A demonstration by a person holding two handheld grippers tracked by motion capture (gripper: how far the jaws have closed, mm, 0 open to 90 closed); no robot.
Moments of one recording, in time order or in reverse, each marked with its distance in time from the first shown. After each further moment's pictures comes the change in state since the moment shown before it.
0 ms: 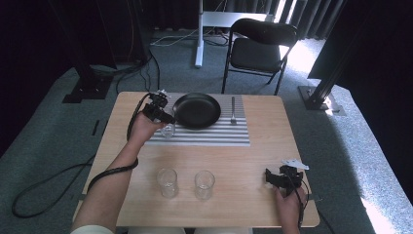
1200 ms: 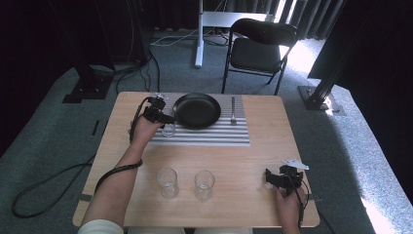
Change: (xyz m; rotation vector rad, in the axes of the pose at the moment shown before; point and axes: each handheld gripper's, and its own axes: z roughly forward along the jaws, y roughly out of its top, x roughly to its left) left arm 0.018 -0.016 0.038 -0.112 0.015 -0.078; right arm 0.000 0.000 0.000 0.000 0.000 -0.001
